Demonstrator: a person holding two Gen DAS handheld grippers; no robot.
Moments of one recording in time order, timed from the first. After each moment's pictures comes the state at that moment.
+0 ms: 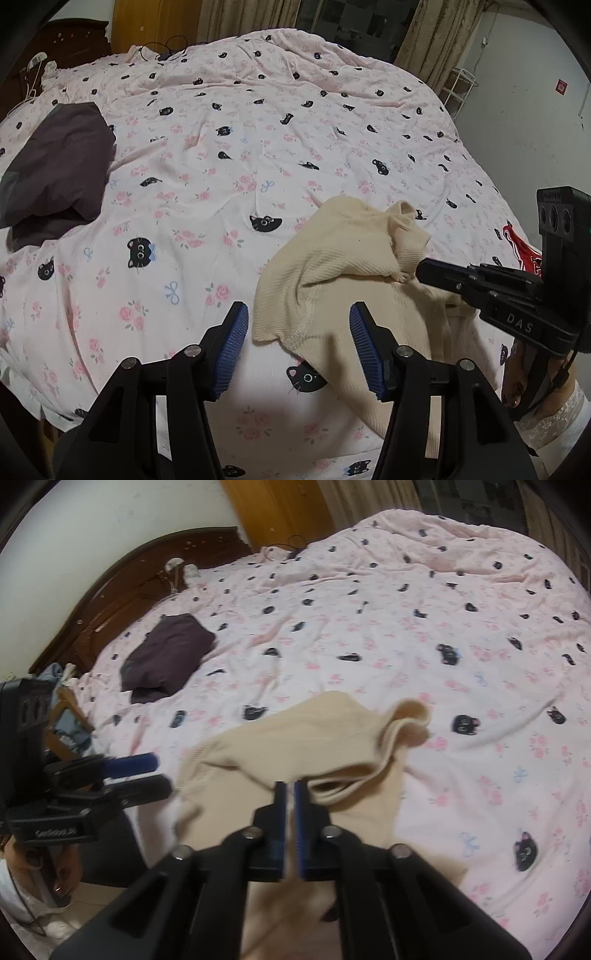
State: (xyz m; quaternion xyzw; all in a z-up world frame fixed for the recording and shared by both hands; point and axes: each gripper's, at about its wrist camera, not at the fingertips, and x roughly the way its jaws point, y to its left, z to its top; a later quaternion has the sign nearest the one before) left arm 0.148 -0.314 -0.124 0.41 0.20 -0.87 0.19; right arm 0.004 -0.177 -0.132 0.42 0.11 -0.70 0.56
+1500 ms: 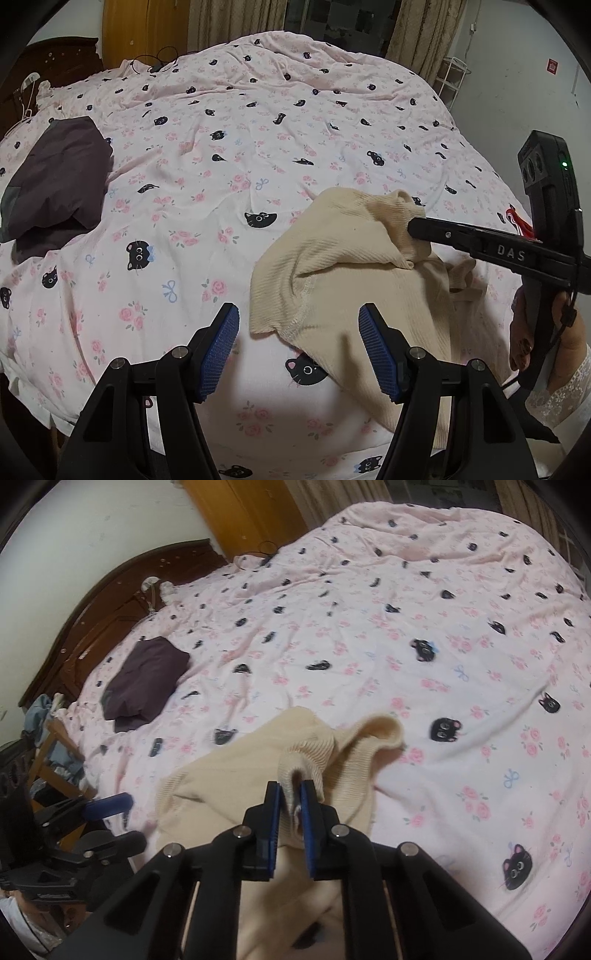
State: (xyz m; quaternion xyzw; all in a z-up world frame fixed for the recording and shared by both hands) left arm 0.148 -0.304 -0.129 0.41 0.18 -0.87 0.19; right arm -0.027 -0.181 -0.136 0.44 0.07 -0.71 0.54
